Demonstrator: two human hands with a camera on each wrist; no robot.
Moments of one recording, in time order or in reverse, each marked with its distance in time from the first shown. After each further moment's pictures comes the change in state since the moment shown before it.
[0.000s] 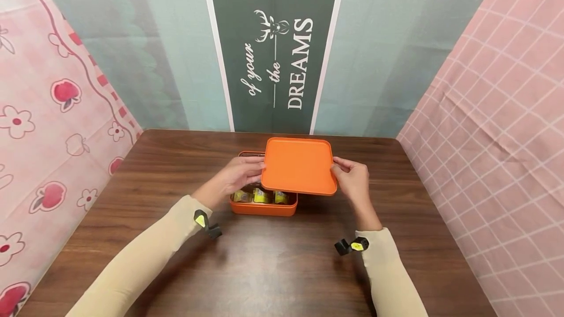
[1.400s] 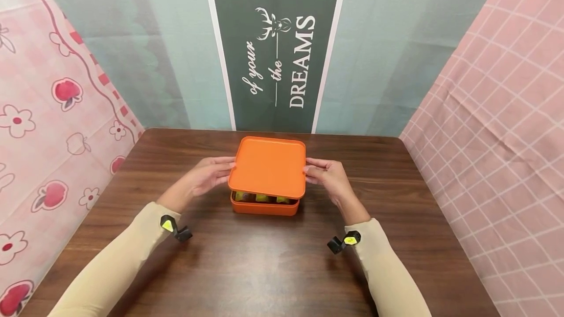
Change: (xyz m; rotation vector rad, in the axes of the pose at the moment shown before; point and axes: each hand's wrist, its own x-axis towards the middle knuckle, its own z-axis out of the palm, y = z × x) left_hand -0.032 0.014 -0.075 0.025 -0.013 0.043; right_hand 0.010 -0.008 0.040 0.393 -0.374 0.083
